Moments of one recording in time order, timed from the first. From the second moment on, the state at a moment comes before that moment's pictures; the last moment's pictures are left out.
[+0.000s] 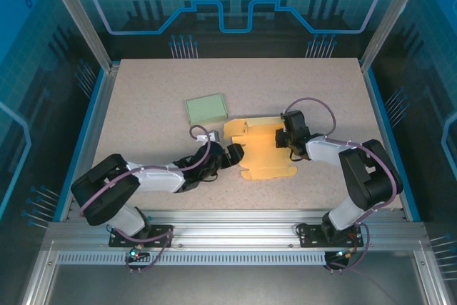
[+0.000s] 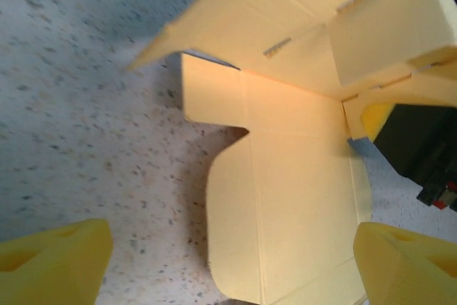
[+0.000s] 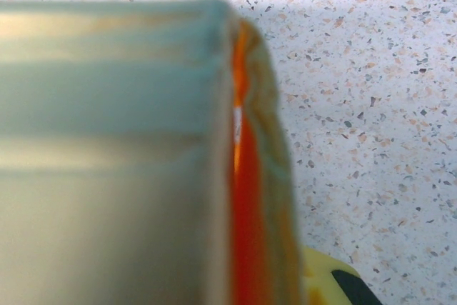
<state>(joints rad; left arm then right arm) -0.82 1.55 0.58 0.36 -0.19 -1.06 0.36 1.60 0.72 0.01 0.14 0.27</state>
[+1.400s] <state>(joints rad) -0.79 1.87 0.91 0.31 -0.22 -0.95 0.36 1.60 0.72 0.01 0.14 0.27</state>
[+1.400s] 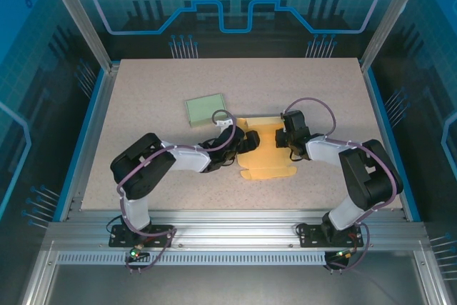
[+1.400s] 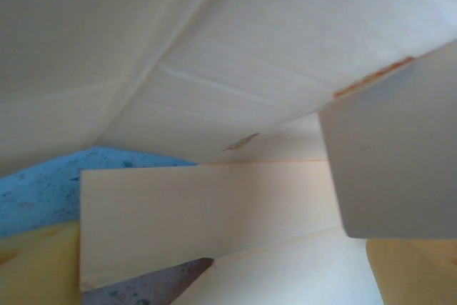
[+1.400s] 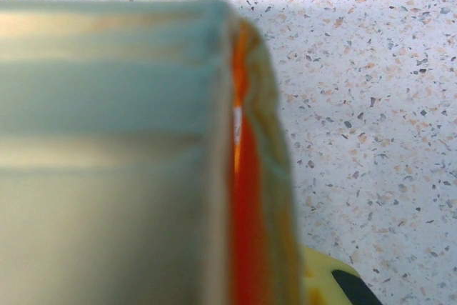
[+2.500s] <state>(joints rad) -0.80 1.95 0.96 0.50 -0.13 -0.82 0.36 1.60 0.72 0.00 0.14 0.27</state>
